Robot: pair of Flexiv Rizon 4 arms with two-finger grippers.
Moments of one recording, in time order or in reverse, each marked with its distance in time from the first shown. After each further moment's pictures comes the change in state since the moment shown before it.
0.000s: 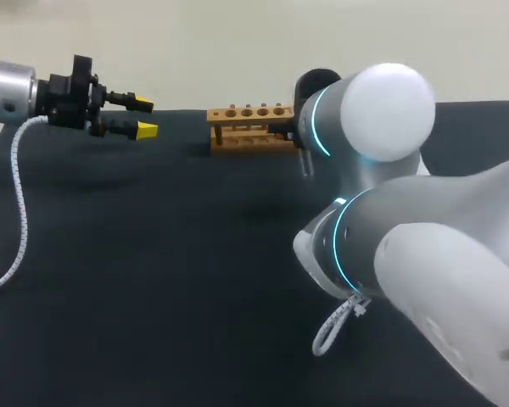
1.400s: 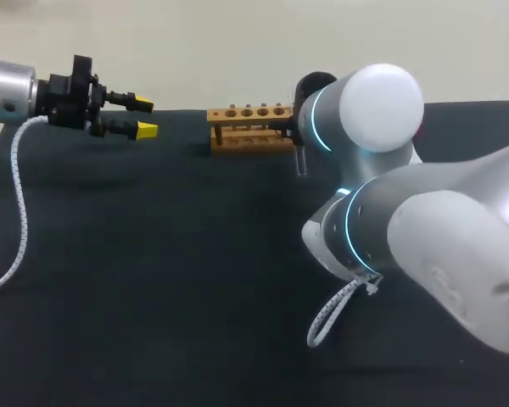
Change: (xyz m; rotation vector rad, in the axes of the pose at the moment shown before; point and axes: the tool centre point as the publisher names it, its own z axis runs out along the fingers) left arm 0.000 0.000 0.000 0.000 0.000 0.000; right arm -0.004 -0.012 0.053 -0.016 0.025 0.064
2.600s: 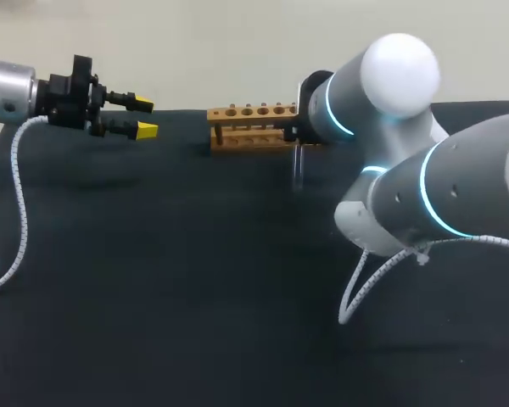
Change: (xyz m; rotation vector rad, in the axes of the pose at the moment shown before) left arm 0.000 0.000 0.000 0.000 0.000 0.000; right arm 0.009 -0.008 0.011 -0.052 0.145 0.017
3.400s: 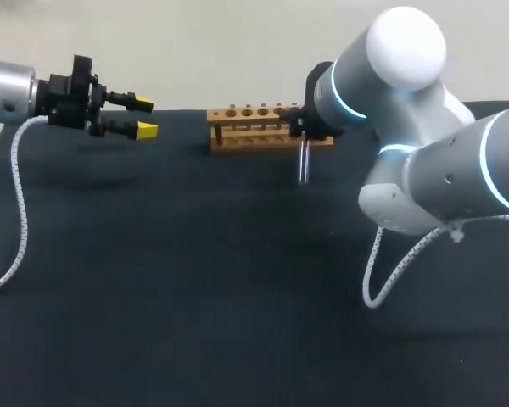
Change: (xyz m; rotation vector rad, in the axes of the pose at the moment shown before) left arm 0.000 0.000 0.000 0.000 0.000 0.000; right arm -0.006 -0.007 -0.015 0.030 0.056 0.028
